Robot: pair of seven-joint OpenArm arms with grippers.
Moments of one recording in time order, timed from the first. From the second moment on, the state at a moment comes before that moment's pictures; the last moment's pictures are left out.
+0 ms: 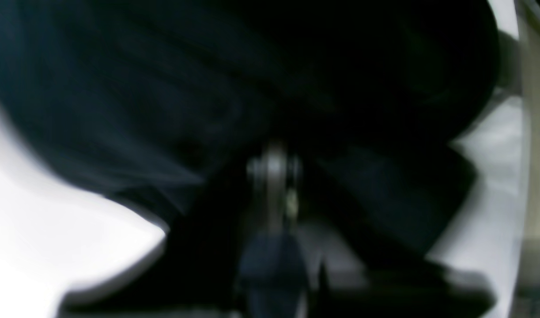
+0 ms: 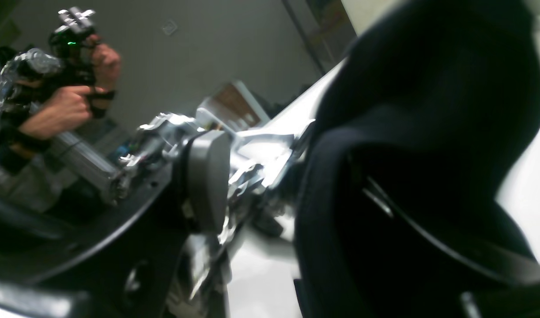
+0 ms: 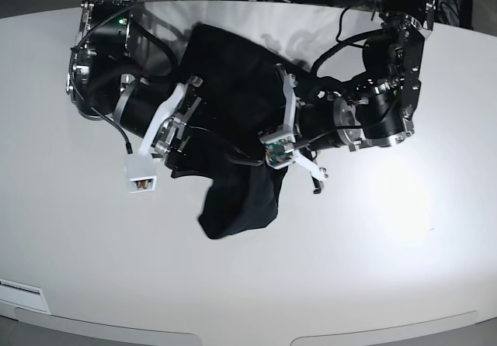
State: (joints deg) left arm -6.6 -15.8 10.1 118.1 -39.2 -37.1 58.1; right arm -6.9 2.2 -0.9 114.2 69.9 39.4 -67.2
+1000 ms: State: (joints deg) left arm -0.2 -20.9 -12.3 119.2 -57.8 -41.3 60.2; right arm -7.6 3.1 -22.1 124.6 37.1 40.2 -66.5
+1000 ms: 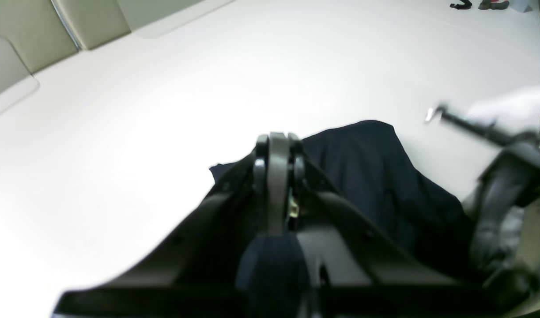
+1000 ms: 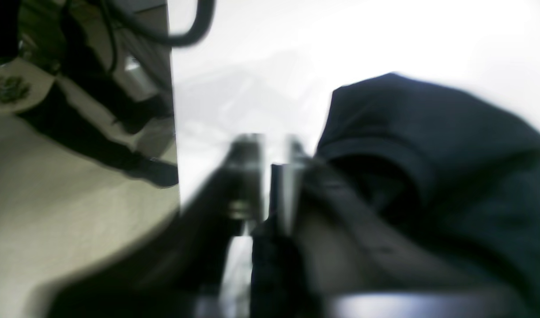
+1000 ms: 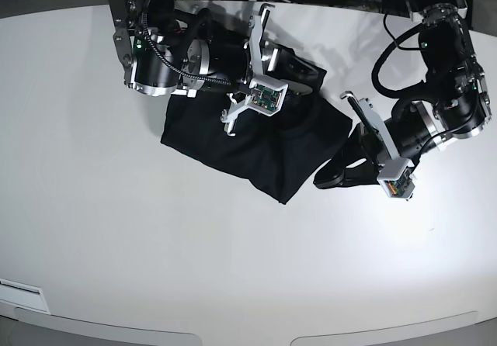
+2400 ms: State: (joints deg) left arm 23.1 -24.9 -17.3 128.4 -67.2 -40.5 65.7; right arm -24.2 12.2 32.7 129.4 69.4 40.2 -67.9
